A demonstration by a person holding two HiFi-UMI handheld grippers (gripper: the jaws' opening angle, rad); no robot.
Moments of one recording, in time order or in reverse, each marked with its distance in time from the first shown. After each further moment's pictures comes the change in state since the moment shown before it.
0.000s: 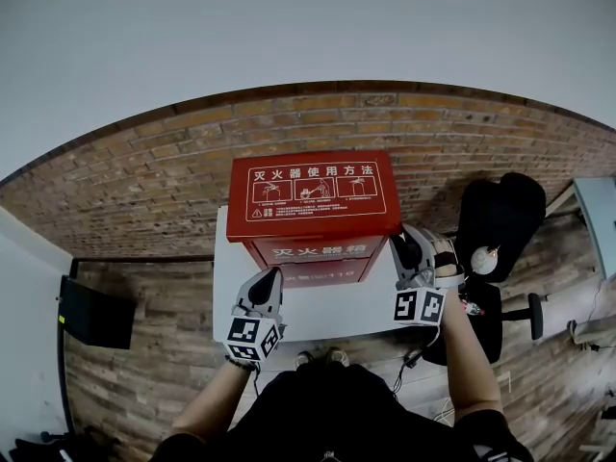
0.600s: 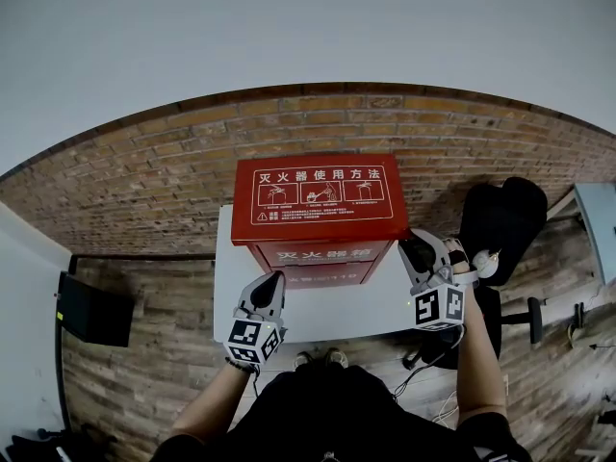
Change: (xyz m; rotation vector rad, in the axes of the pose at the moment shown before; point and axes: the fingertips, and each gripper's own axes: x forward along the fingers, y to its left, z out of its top) left arm 0.000 0.005 -0.007 -0.011 0.017 -0.027; right arm -0.005 -0.005 0.002 0.058 -0.041 0.178
